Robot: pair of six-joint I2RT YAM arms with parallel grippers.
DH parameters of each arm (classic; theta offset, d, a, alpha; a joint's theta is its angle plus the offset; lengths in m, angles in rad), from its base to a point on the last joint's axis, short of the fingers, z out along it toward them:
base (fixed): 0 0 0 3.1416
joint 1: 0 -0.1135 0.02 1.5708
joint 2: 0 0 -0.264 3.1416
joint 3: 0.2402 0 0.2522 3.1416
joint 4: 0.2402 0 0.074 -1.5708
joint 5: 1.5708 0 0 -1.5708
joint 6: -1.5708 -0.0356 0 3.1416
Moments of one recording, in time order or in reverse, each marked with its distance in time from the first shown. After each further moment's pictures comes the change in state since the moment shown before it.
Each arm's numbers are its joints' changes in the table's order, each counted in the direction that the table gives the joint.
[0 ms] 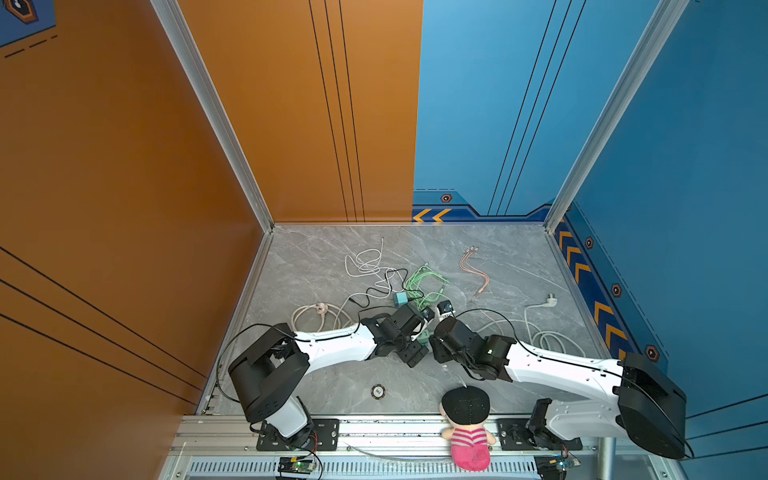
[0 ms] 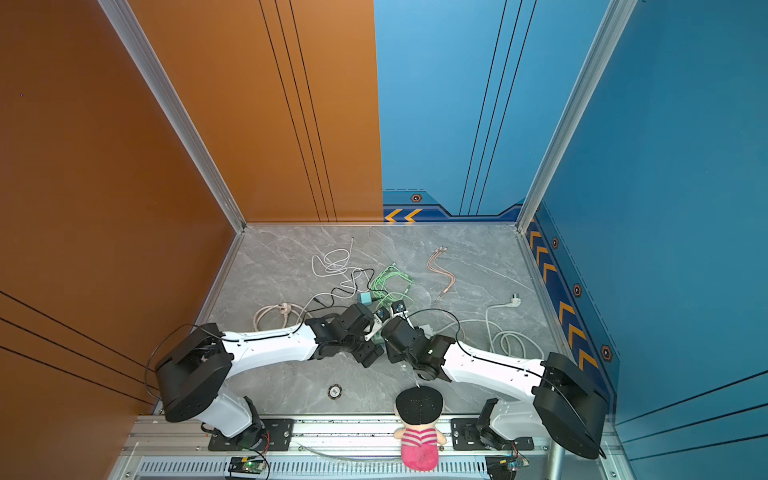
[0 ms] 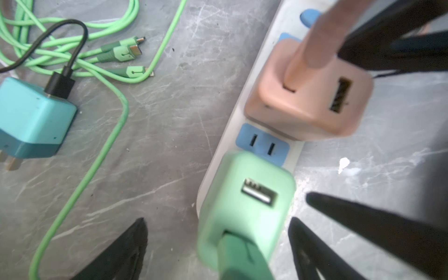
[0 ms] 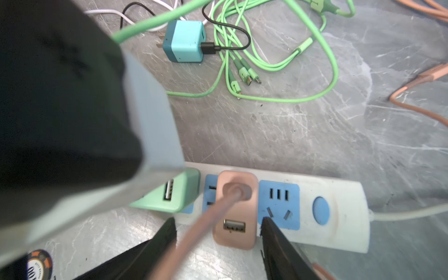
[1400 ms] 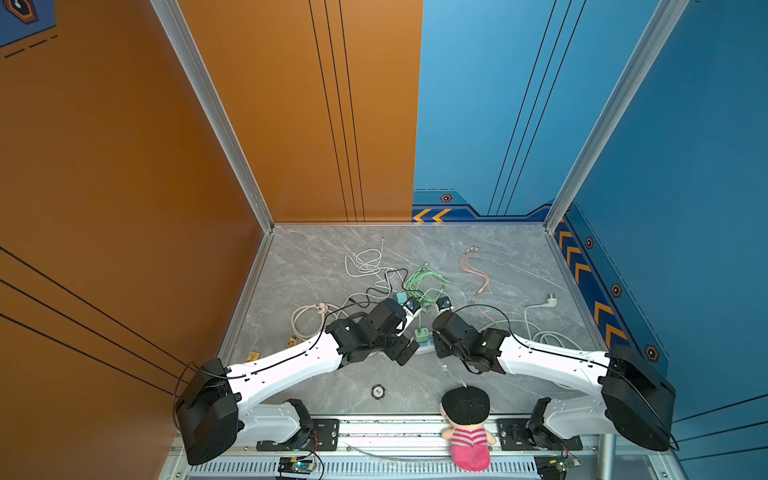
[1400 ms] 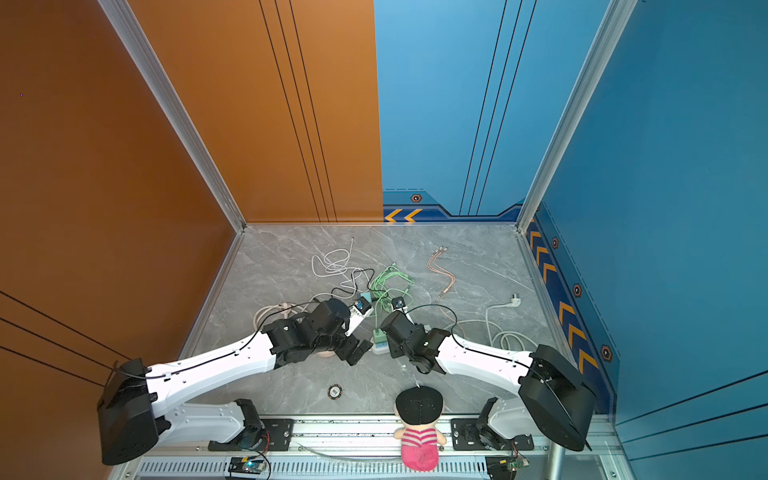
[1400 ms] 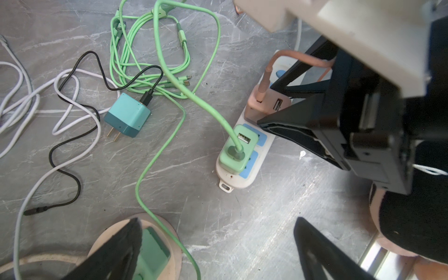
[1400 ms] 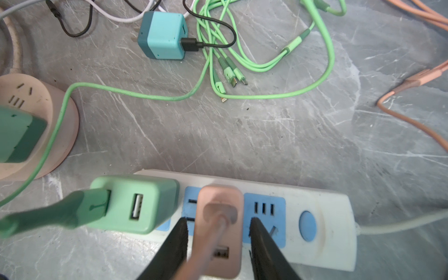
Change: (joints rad) left arm 0.000 -0.308 -0.003 0.184 -0.050 0.047; right arm 0.048 0.083 0.037 0.012 0.000 0.048
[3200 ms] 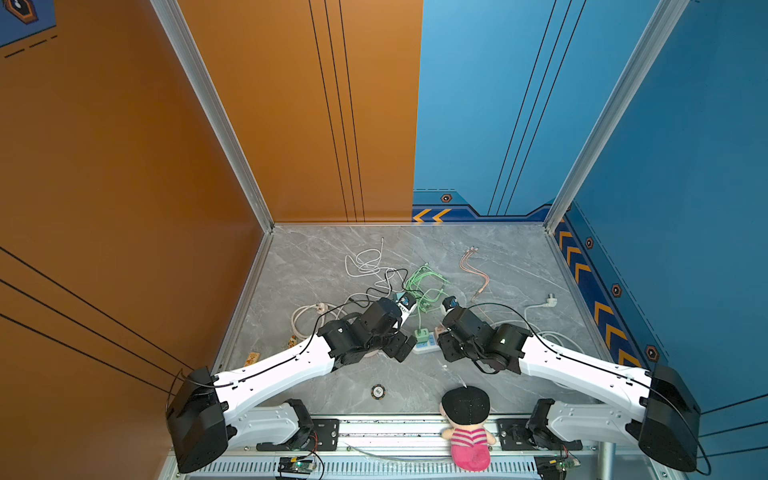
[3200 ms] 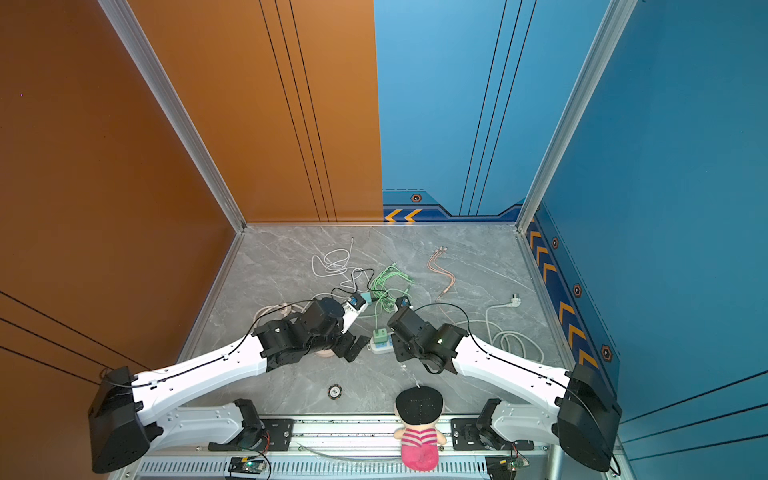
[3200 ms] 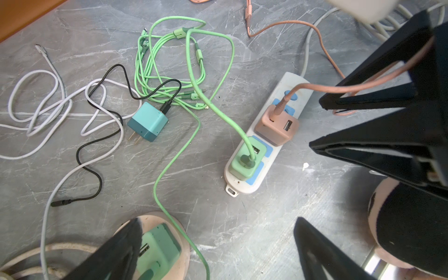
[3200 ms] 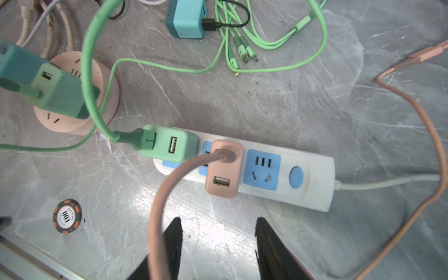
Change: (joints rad) left arm 0.001 -0.060 -0.001 0.001 -0.049 0.031; right arm 0.009 -0.140 0.091 0.285 -0.107 -0.023
